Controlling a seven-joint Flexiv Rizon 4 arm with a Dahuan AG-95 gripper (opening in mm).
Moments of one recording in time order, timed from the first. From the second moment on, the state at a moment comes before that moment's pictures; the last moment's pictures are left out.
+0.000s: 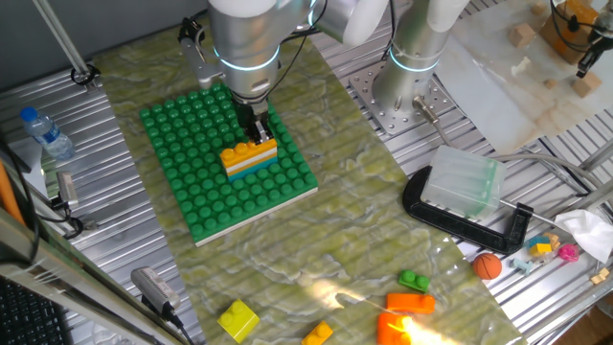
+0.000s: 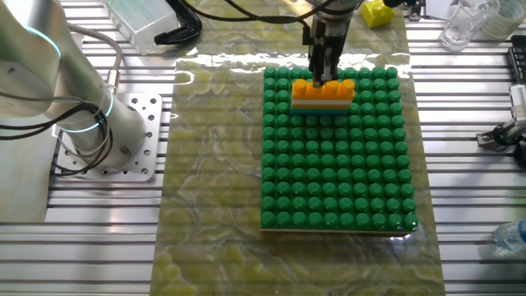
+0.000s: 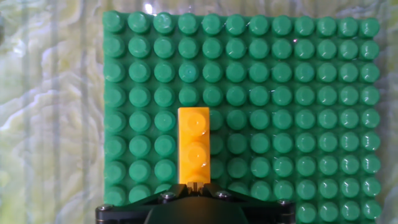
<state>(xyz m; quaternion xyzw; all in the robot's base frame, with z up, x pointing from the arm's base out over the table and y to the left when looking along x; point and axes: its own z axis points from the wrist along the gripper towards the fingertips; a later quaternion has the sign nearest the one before) 0.470 0.048 0.164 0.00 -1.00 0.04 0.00</state>
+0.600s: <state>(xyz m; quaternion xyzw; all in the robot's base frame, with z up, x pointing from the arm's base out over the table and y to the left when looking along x) 0.473 0.049 0.165 0.00 -1.00 0.04 0.01</state>
